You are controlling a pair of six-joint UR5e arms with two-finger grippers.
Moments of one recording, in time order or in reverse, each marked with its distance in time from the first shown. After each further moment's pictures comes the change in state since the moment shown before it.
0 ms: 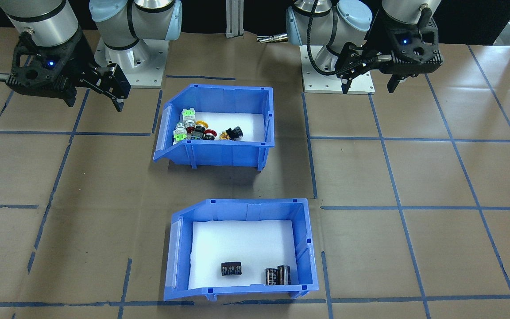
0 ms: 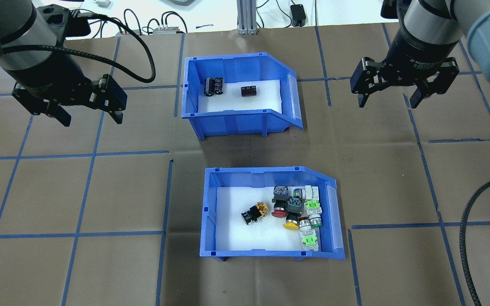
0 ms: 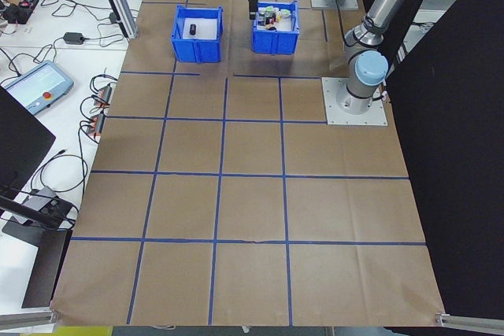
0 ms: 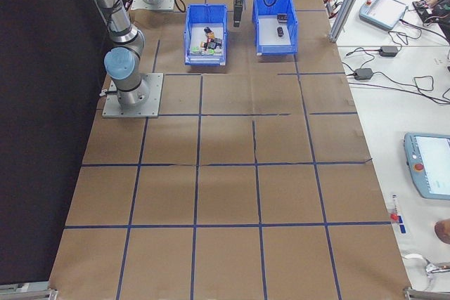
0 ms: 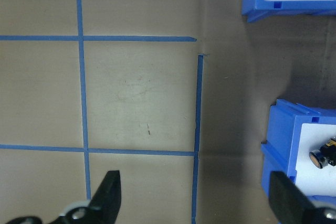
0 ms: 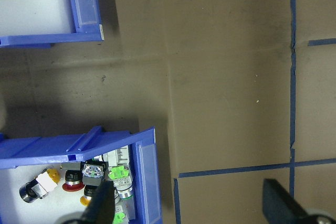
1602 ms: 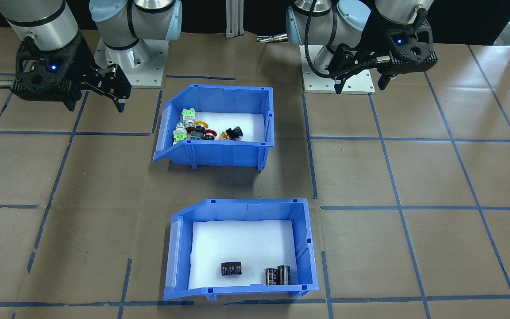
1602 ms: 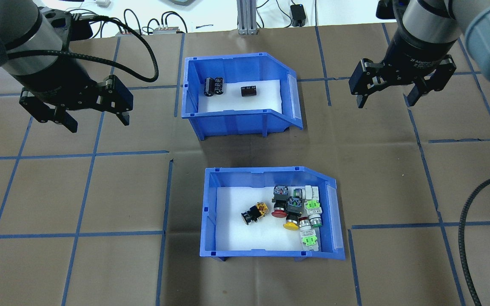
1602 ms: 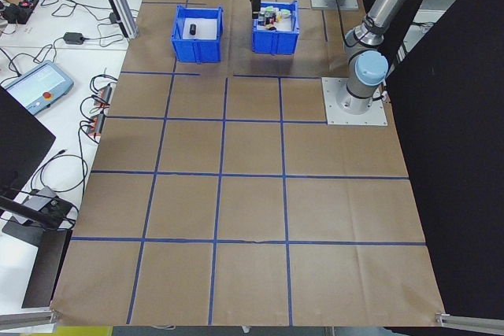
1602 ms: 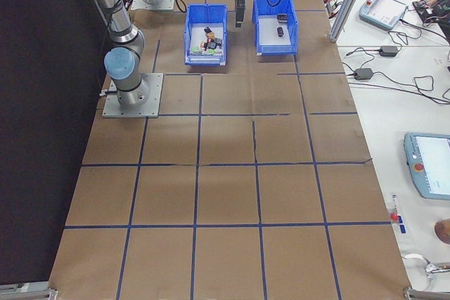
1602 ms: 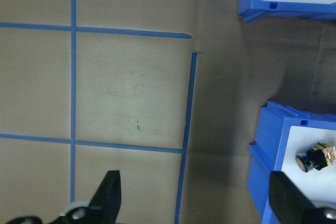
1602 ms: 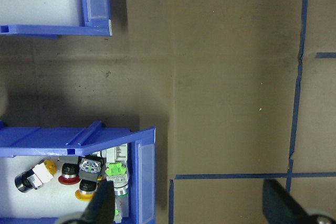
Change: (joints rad) left arm -0.013 0.020 -0.039 -0.001 -0.044 -0.218; right arm -0.003 0.019 -0.010 -0.003 0.011 -0.095
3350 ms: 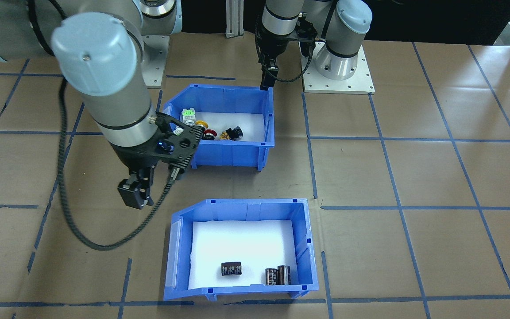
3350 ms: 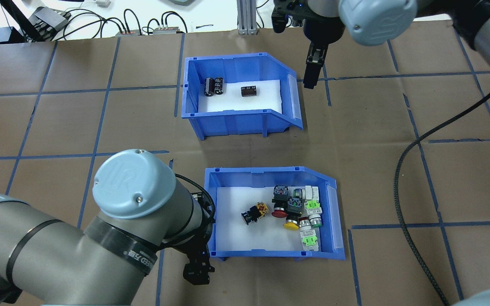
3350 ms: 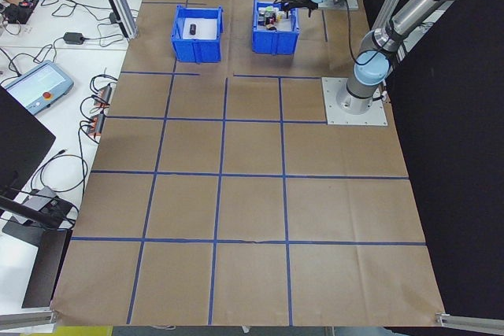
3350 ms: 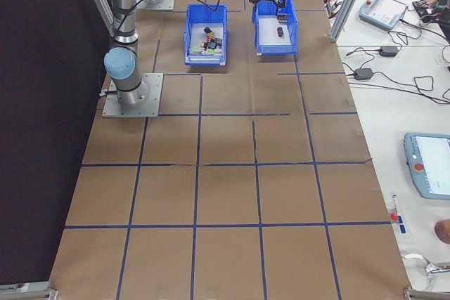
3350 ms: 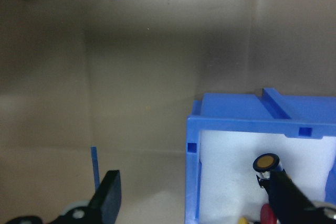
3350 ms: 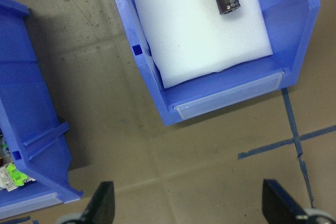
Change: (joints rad) left arm -0.459 0.123 -0.517 0.385 -0.117 -1.834; right arm 0.225 0.364 -0.246 -0.180 0.002 -1.082
